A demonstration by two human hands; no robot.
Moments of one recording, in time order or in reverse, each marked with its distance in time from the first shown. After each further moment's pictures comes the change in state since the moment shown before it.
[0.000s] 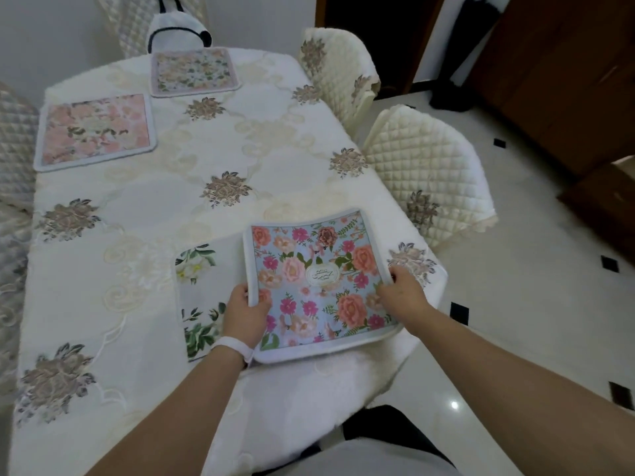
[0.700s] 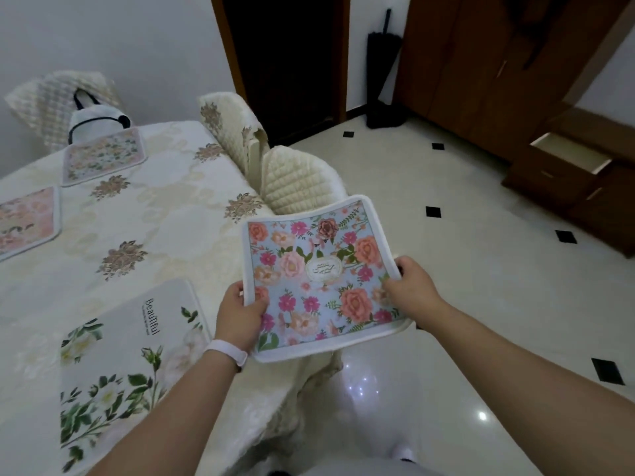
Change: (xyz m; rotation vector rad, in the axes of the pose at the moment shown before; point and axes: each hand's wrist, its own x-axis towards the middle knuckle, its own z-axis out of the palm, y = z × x) left_hand -0.093 0.126 0.222 -0.028 -0.129 0.159; right_hand 0.024 0.104 -0.257 0.133 0.169 -0.090
